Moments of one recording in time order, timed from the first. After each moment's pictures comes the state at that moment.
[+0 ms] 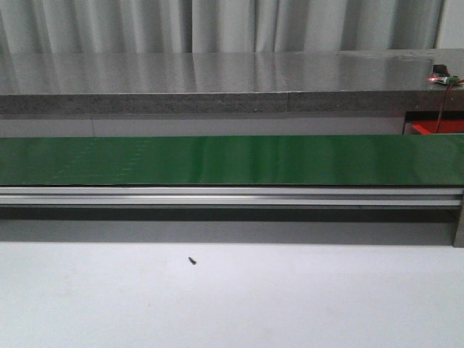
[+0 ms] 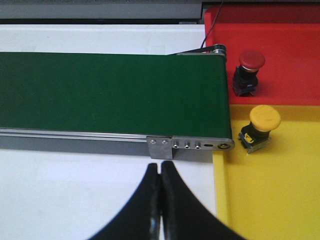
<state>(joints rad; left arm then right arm) 0.54 1.83 -1.40 -0.10 0.69 0.00 -0.08 0.57 -0.65 0.19 0.71 -0.11</state>
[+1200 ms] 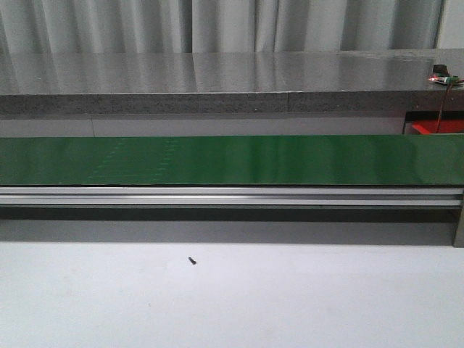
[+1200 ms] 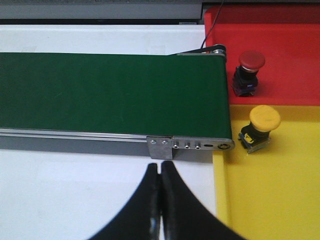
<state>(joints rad) 0.54 2.04 -1.47 -0.09 0.54 0.02 -0.08 0.57 -0.65 0.19 0.71 -0.11</state>
